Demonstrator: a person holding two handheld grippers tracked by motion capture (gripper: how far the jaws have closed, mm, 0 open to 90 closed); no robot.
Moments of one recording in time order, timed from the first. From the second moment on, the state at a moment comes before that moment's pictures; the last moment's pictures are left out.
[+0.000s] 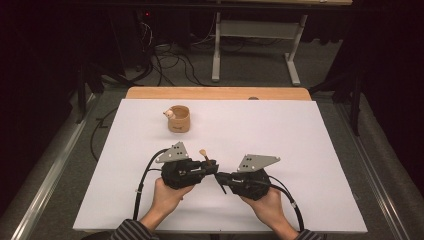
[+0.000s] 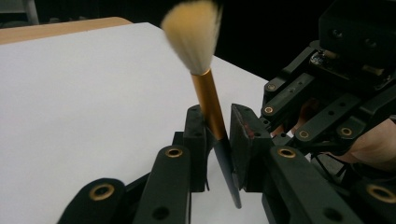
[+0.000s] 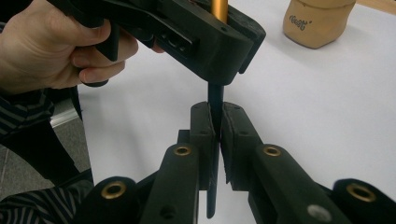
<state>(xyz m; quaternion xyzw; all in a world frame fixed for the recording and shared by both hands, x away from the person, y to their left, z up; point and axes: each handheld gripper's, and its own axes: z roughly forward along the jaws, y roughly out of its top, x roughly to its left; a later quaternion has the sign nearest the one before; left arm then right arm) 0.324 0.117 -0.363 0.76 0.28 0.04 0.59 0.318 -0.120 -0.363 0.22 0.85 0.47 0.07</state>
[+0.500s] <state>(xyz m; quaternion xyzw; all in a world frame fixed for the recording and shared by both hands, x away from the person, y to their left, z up) 0.323 0.116 -0.363 0.77 0.27 0.03 0.58 0.317 -0.119 -0.364 0.22 0.85 0.47 0.07</state>
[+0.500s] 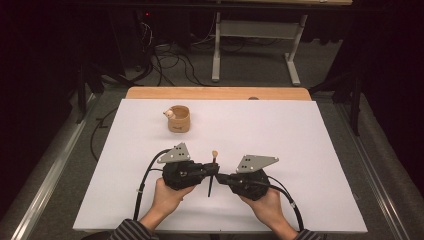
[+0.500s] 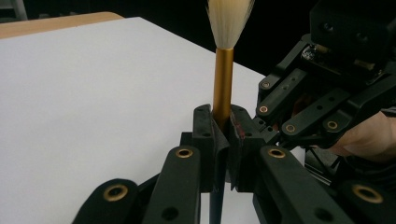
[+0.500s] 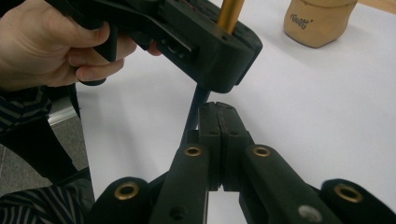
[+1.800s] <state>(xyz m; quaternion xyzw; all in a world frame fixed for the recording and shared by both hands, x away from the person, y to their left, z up) 0.322 0.128 -0.357 0.76 0.27 0.07 0.58 0.319 -0.150 -0.349 0.25 0.84 0.47 0.09</state>
